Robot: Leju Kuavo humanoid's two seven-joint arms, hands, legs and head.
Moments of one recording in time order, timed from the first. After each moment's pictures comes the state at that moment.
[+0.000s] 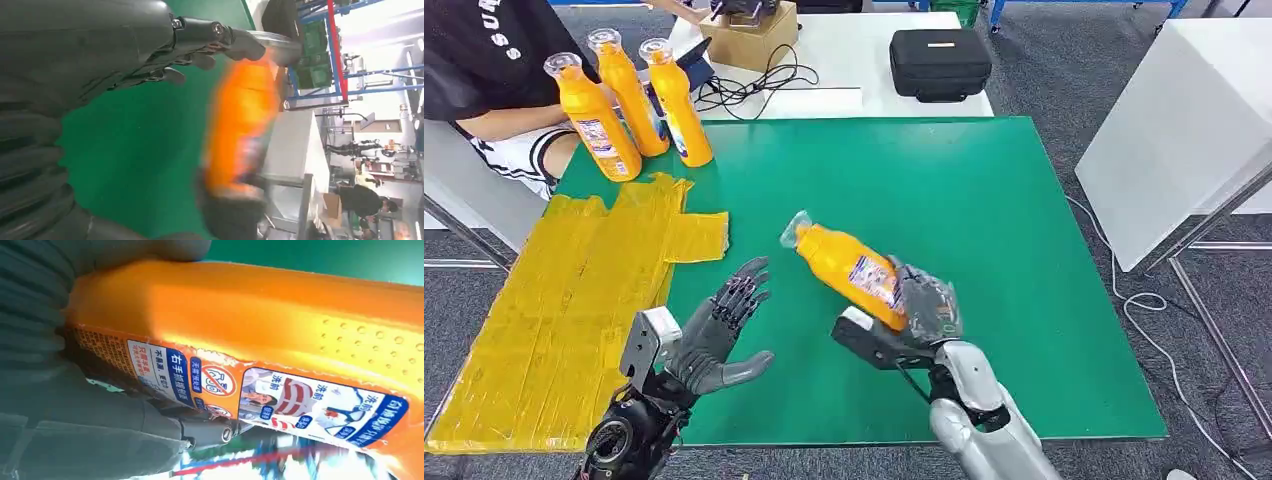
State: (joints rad) left arm 0.05 -0.02 -0.27 -1.72 0.01 -0.34 -0.13; right arm -0.23 0.03 0.53 -1.38 0.98 -0.26 0.24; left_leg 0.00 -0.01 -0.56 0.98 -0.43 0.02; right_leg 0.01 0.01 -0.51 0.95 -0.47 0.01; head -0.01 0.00
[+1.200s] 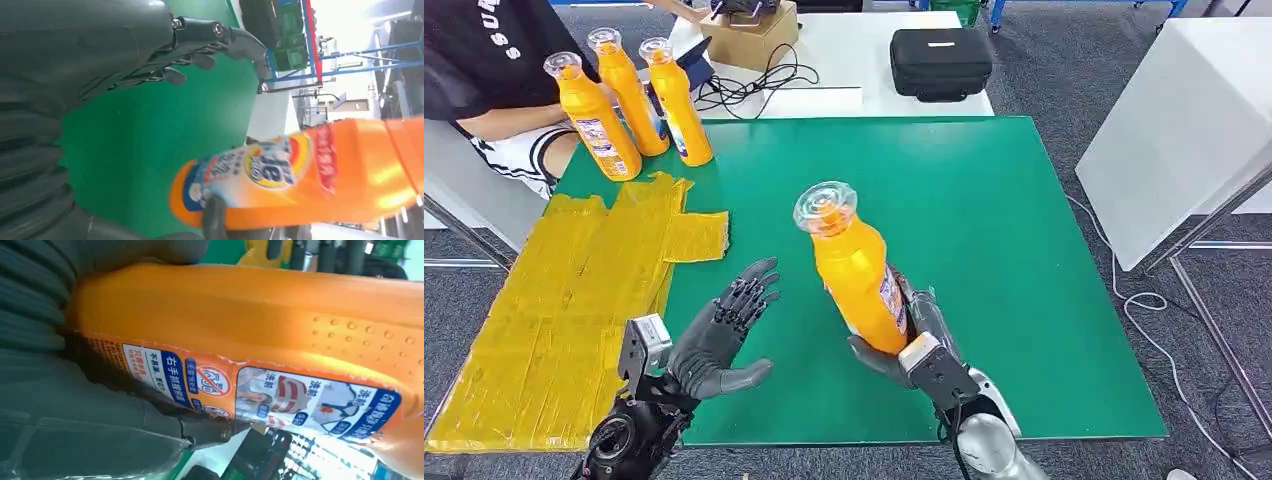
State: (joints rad) left arm 0.01 0.04 -0.34 -1.69 0.09 -0.36 -0.22; right arm -0.13 -0.01 0.54 -1.53 0.22 -0.11 -0.24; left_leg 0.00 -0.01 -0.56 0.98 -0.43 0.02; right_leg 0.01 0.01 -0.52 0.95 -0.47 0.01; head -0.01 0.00
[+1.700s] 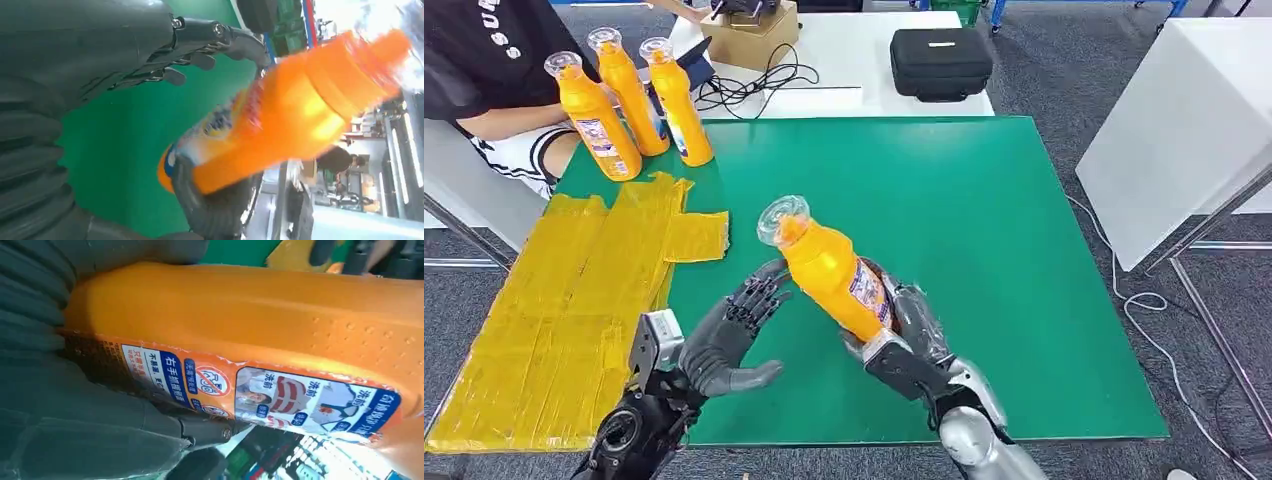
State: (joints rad) left arm -0.03 0.04 -0.38 -1.67 0.10 -0.38 -0.20; right arm -0.19 0.00 0.60 -1.44 0.43 -0.21 -0.15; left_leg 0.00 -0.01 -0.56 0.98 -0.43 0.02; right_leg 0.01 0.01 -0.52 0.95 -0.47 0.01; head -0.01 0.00
